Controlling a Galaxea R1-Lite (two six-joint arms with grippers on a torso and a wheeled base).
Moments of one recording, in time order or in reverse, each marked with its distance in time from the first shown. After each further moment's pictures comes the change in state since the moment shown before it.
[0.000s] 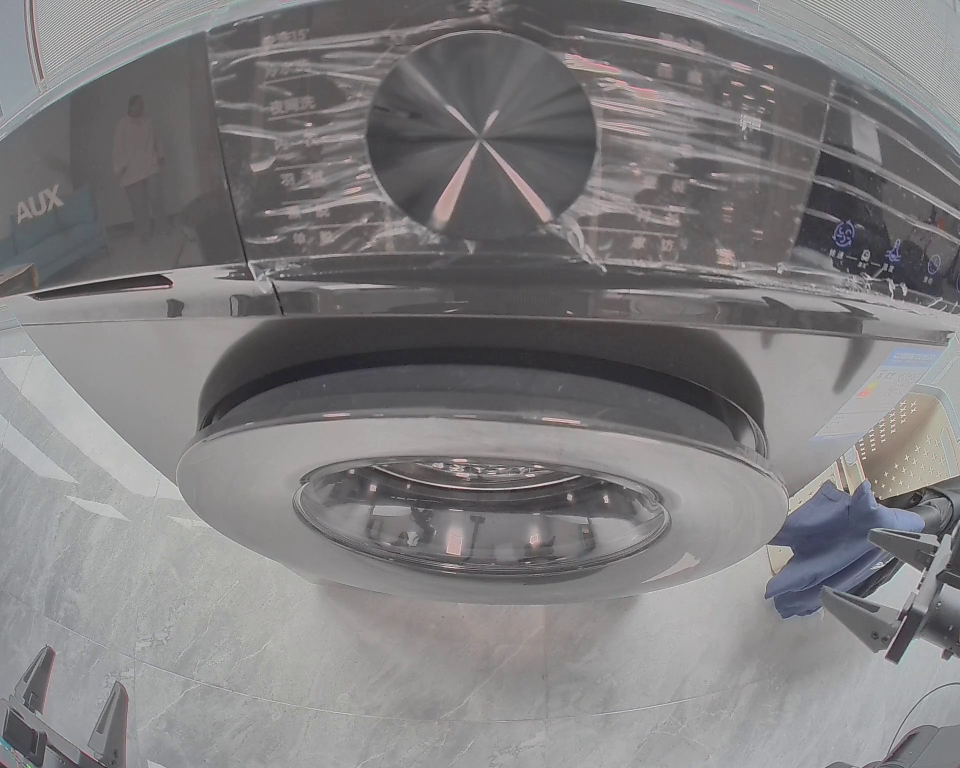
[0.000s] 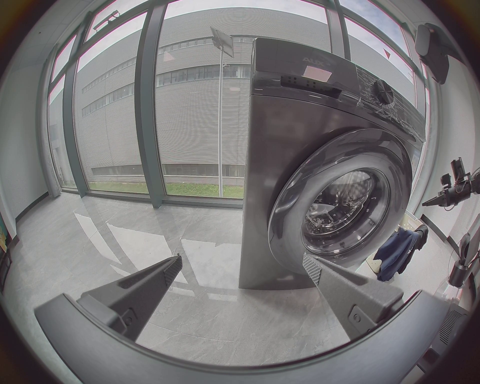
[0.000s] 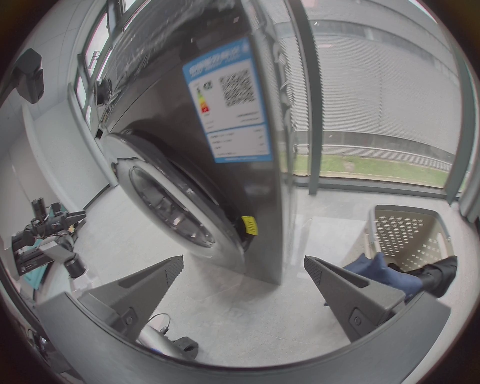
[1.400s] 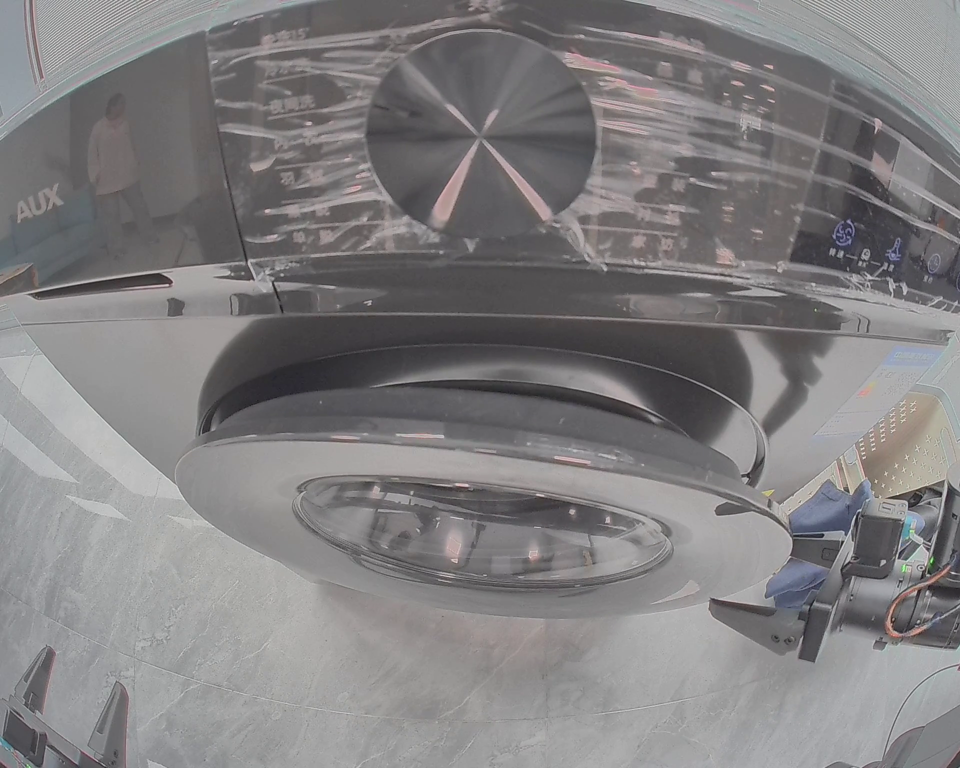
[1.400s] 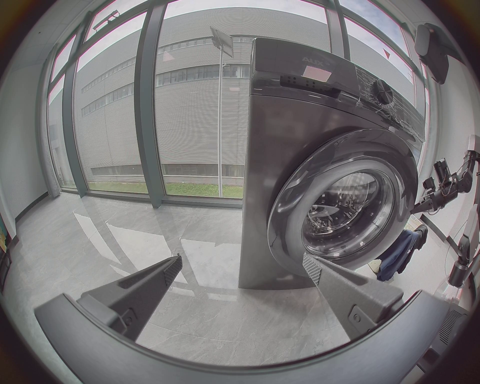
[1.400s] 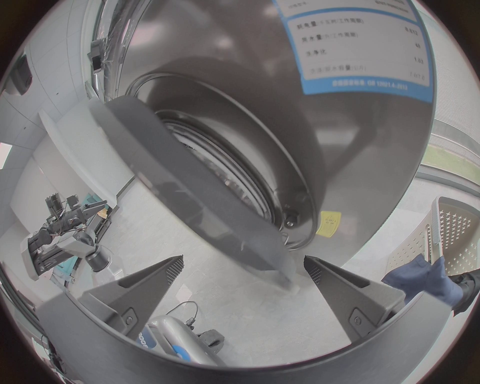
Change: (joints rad) left arm -0.001 0.000 0.000 0.000 -0.001 0.000; right arm 0.312 0.397 -0.060 -0.229 -0.095 0.085
